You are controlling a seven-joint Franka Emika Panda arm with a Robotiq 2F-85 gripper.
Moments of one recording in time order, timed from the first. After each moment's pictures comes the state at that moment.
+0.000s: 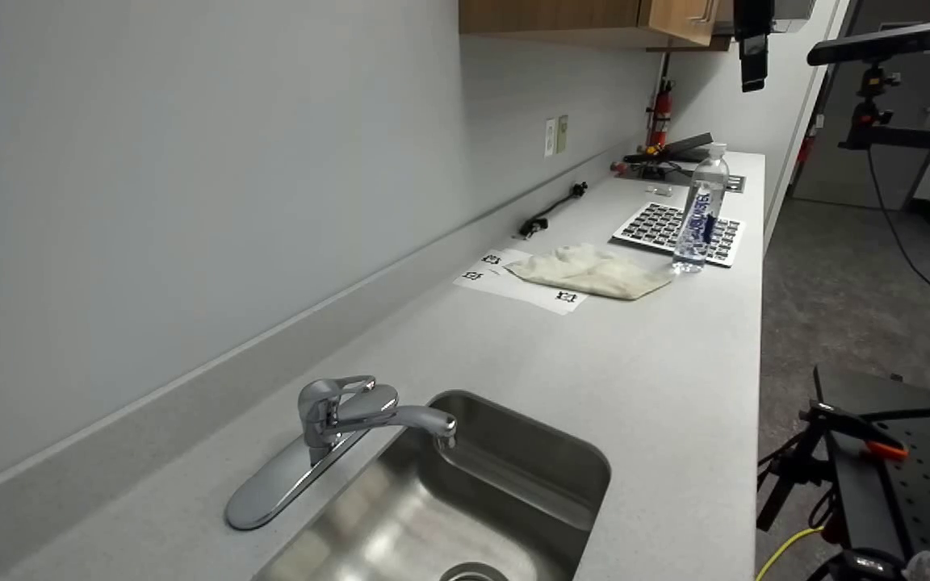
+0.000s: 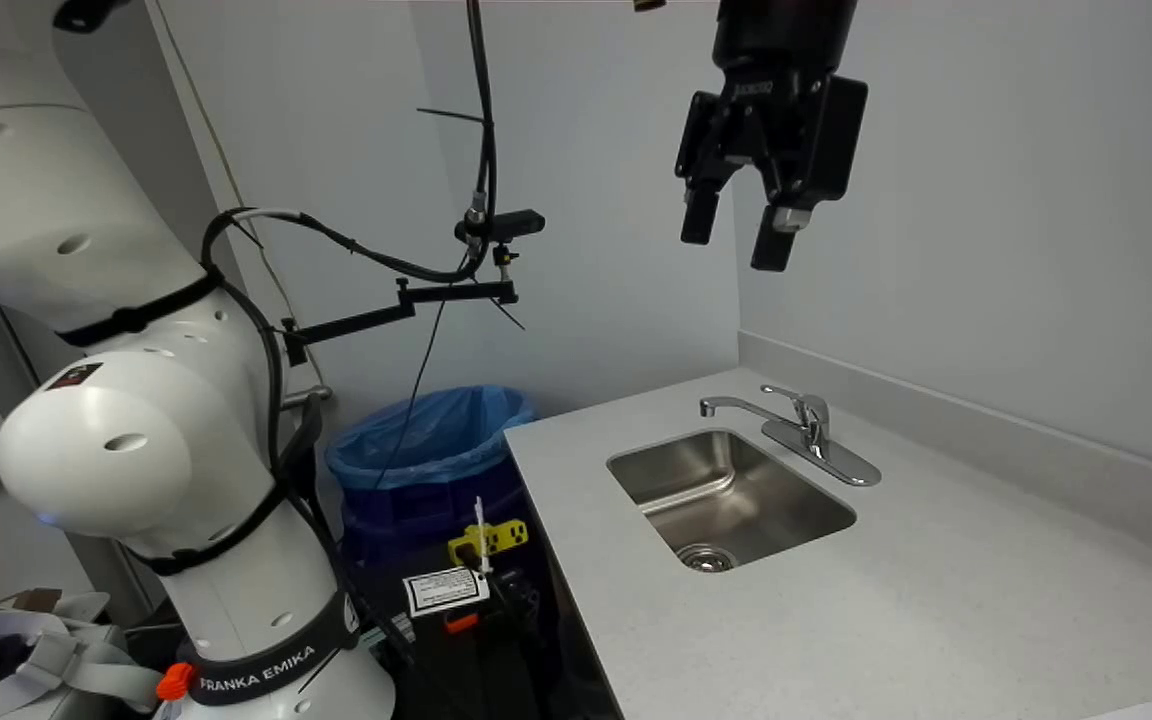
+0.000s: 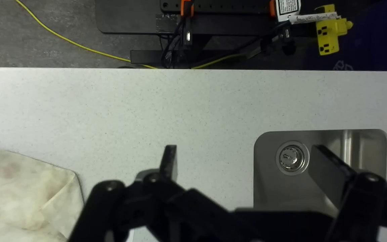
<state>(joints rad) -0.07 -0.22 -0.24 -1.99 -0.01 1.49 -0.28</state>
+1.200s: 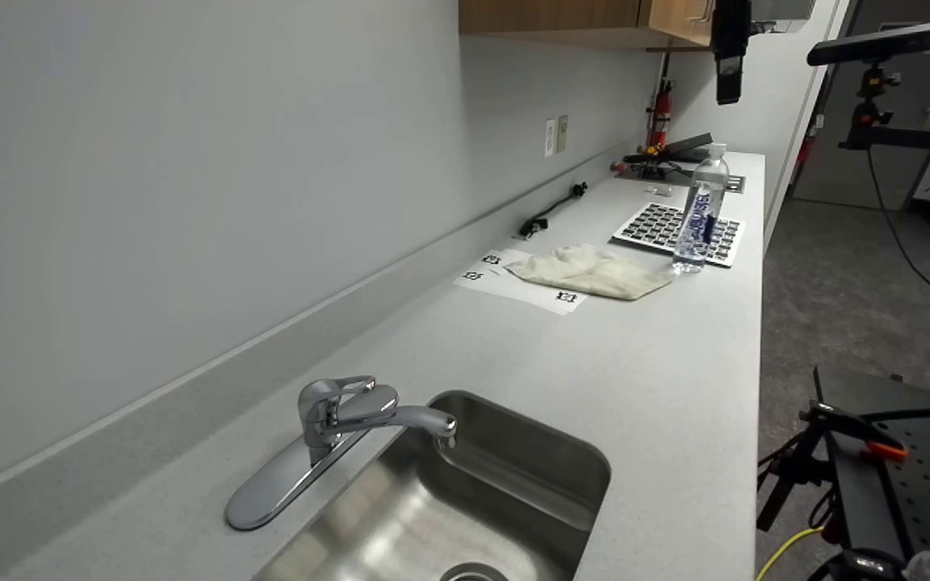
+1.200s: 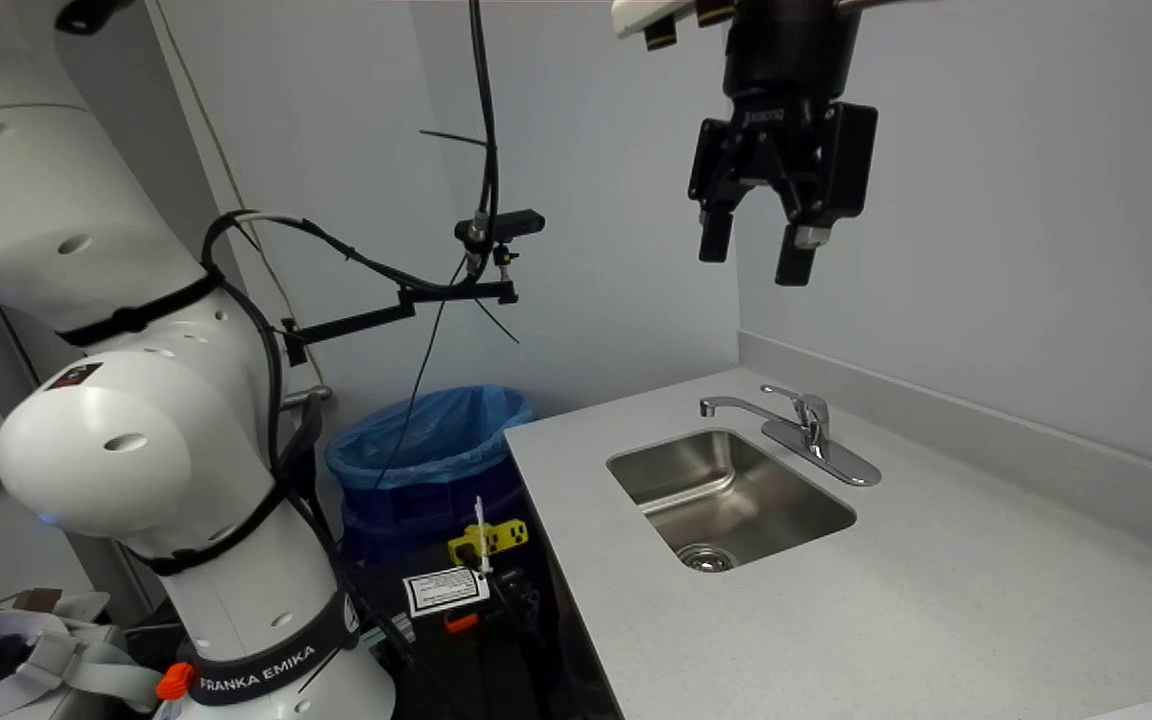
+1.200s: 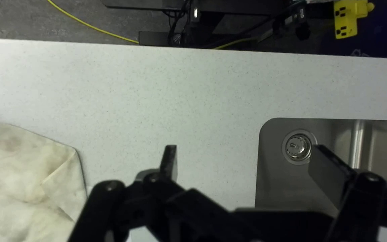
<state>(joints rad) -0.07 -0.22 -0.20 -2.04 -0.02 1.60 -0.28</state>
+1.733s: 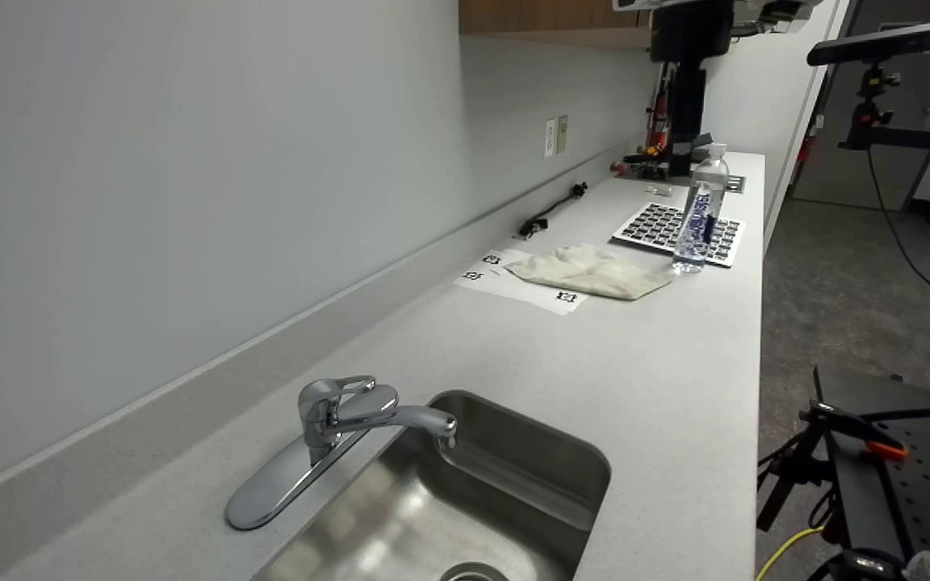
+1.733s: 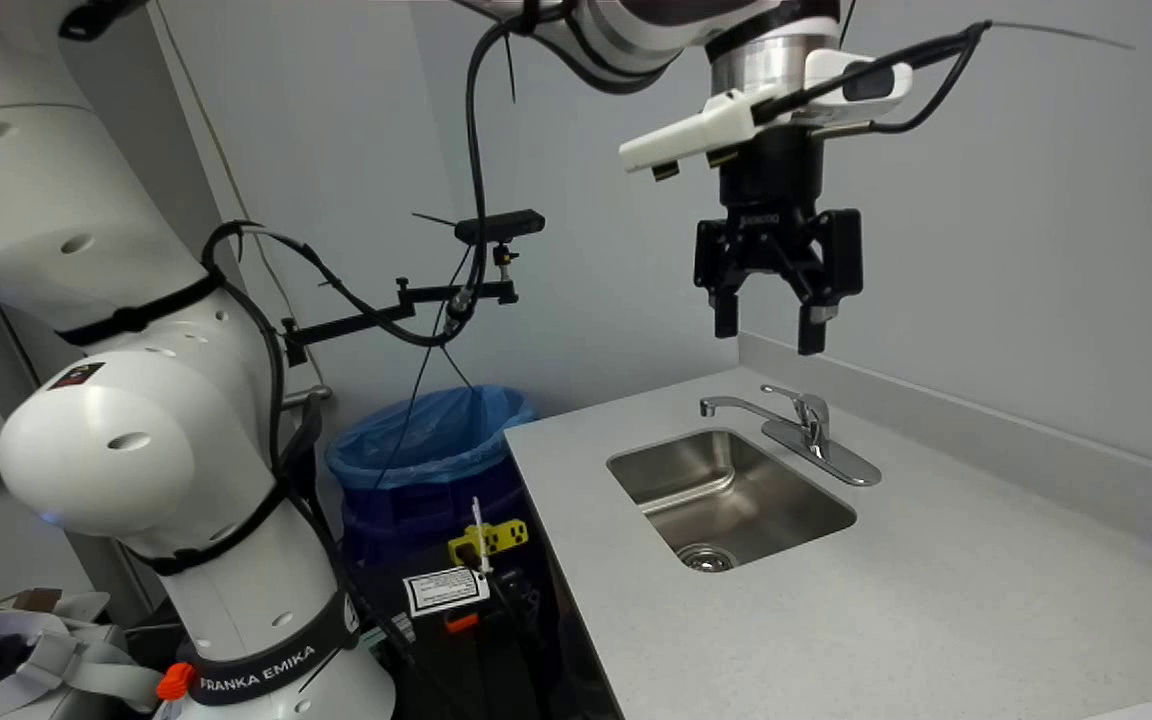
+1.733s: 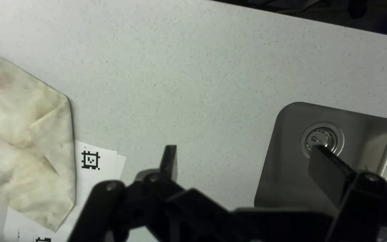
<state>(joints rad) -0.05 -0.21 -0.09 -2.23 -0.09 1.93 -0.28</state>
